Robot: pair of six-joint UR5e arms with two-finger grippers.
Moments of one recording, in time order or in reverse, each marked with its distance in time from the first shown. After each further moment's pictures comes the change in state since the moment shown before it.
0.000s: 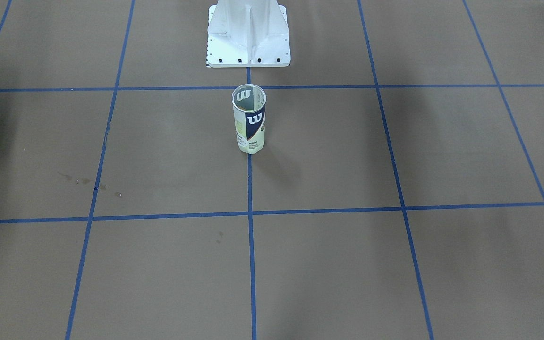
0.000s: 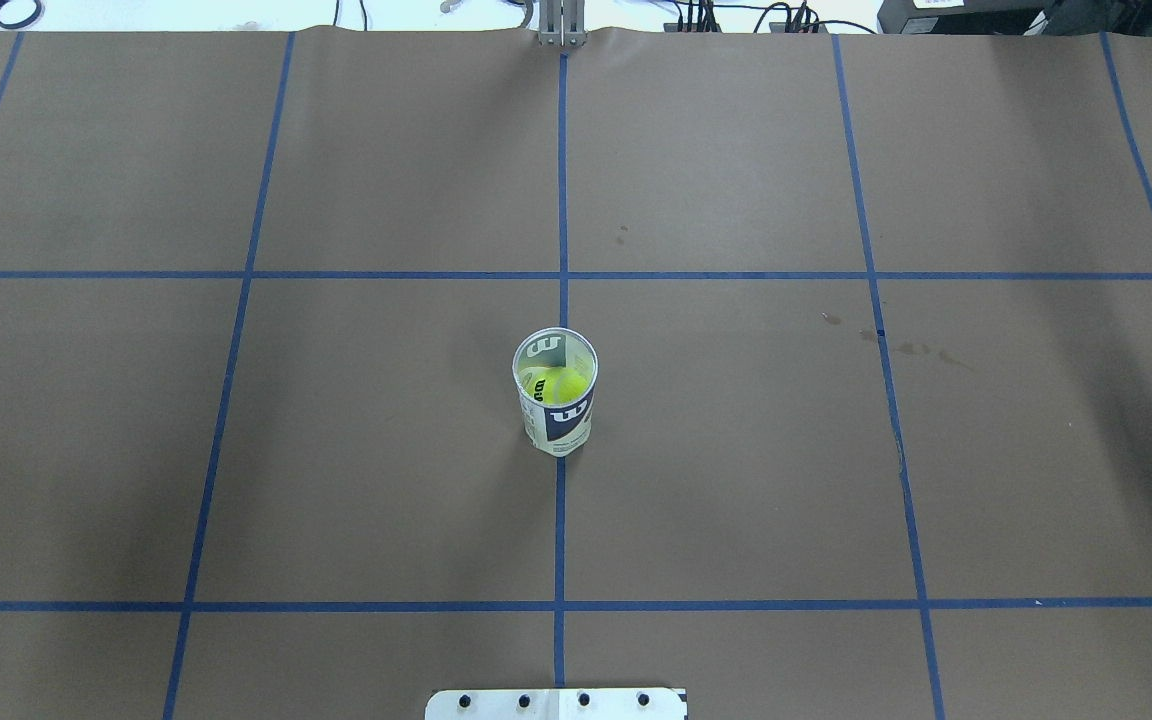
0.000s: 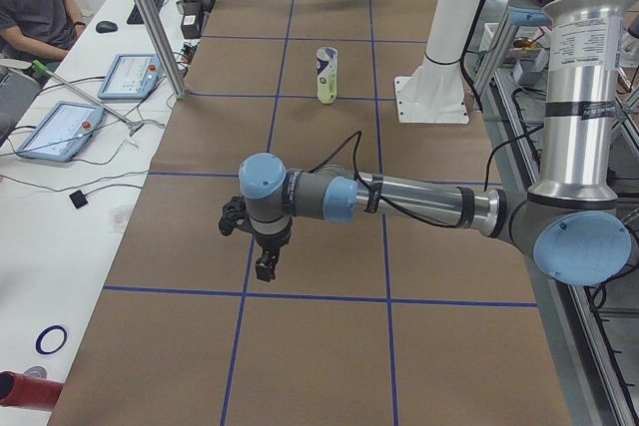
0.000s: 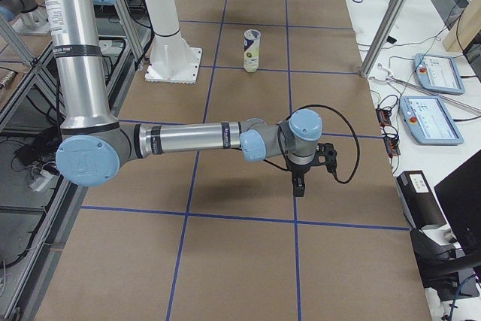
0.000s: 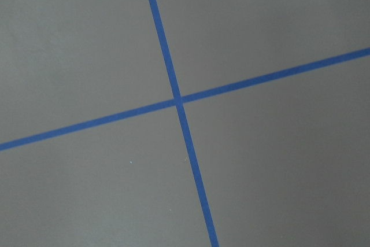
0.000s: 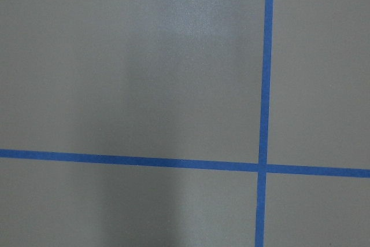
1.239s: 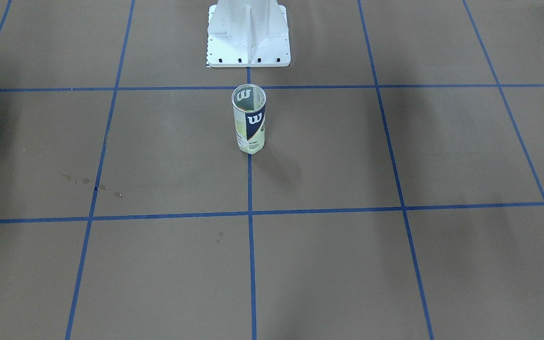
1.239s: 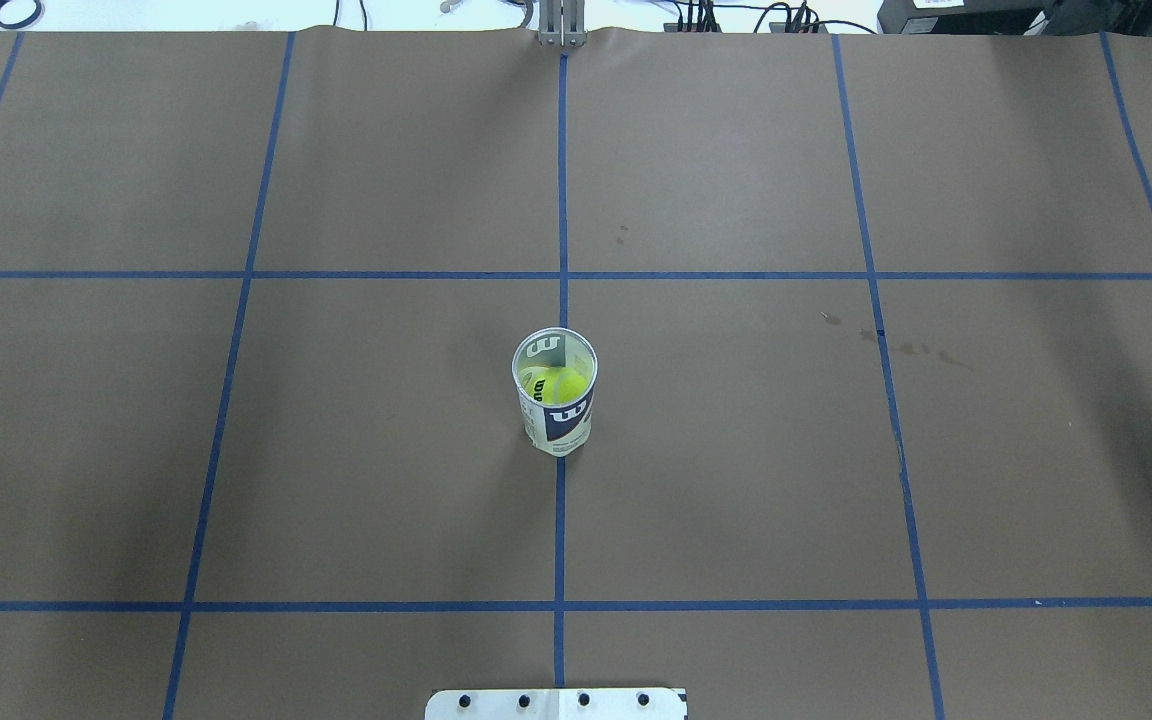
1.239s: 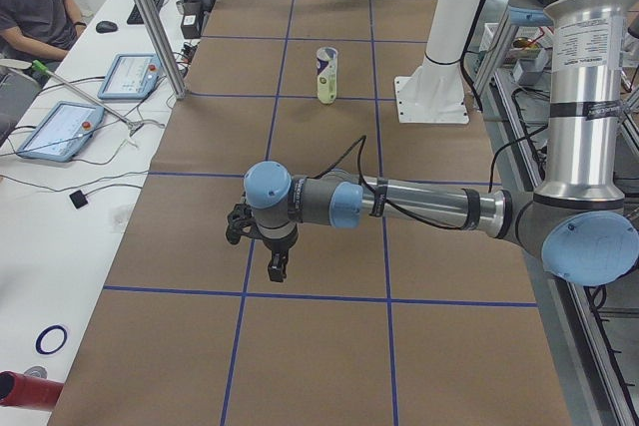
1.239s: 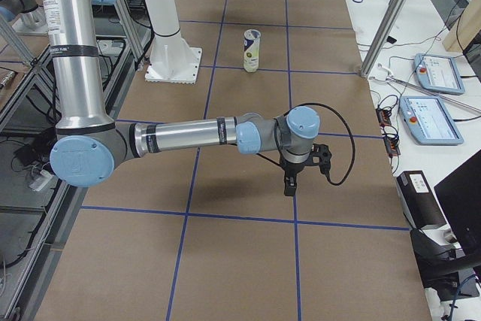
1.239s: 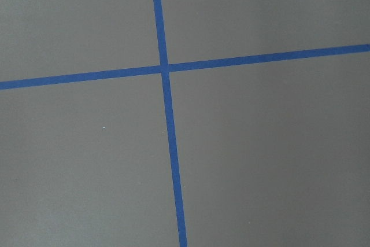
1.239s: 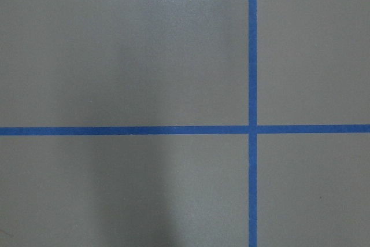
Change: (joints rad) left arm -0.001 0.013 -0.004 0.002 -0.051 -0.119; right arm 0.008 -0.017 0.055 -0.145 0.001 -0.015
